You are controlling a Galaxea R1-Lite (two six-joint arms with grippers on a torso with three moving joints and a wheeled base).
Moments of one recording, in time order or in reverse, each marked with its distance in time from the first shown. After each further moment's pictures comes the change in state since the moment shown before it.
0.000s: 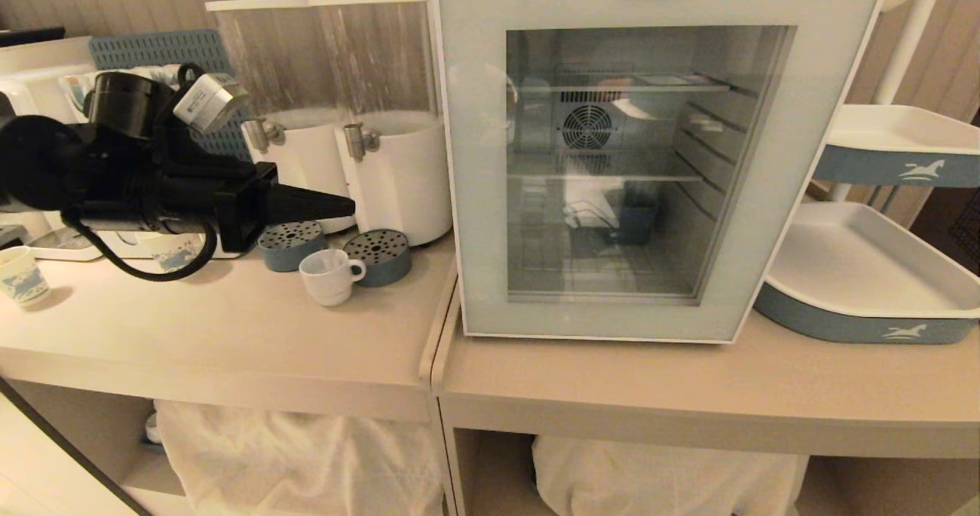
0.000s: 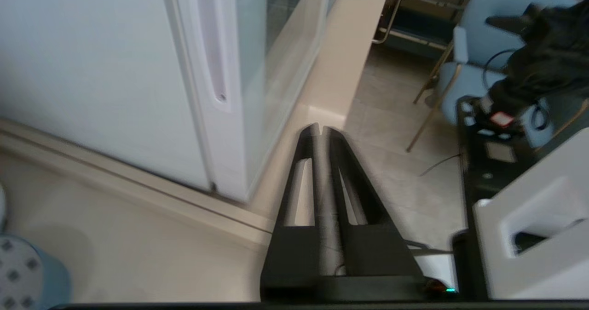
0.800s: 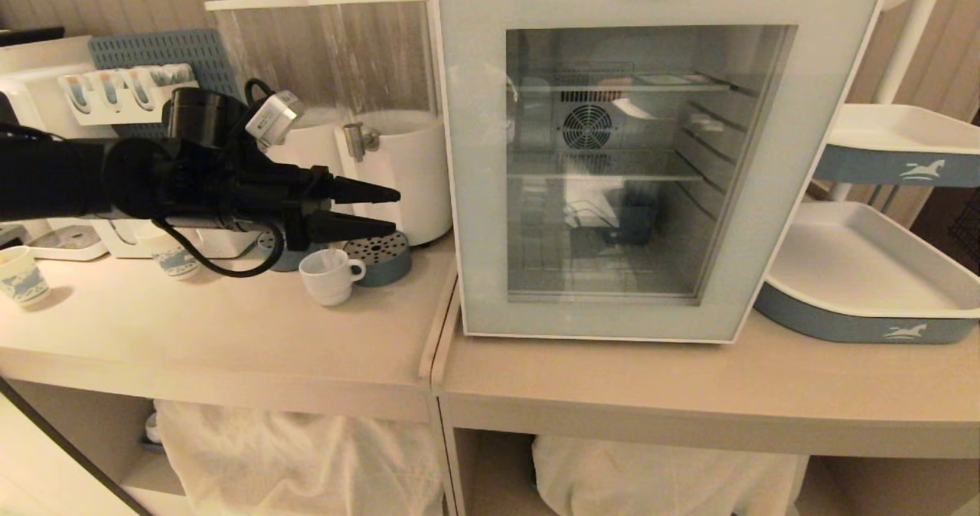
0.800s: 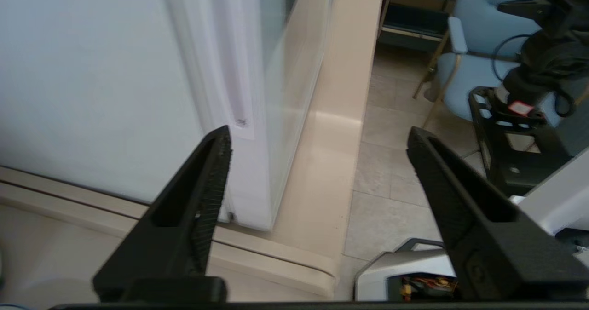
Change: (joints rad) left arm -0.074 0.132 -0.076 -0.130 -0.003 -0.011; right arm 0.000 0.000 0.000 -0.001 -0.001 0.000
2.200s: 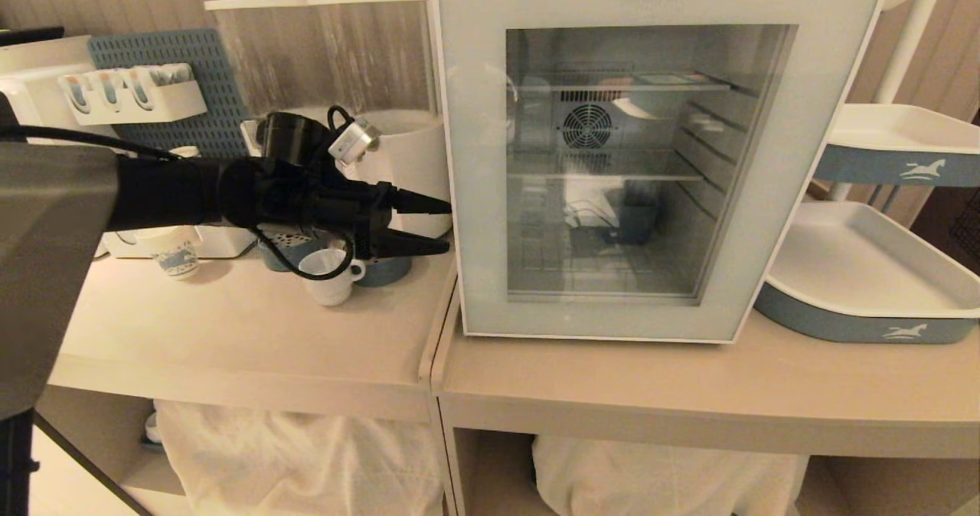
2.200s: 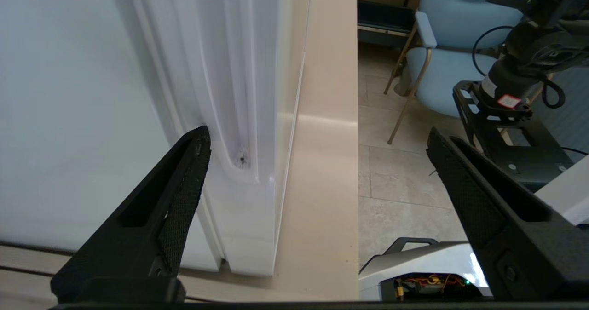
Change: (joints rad) left arm -0.113 0.185 -0.169 -0.005 -0.012 -0.010; right arm 0.000 0.000 0.001 0.000 0.000 0.001
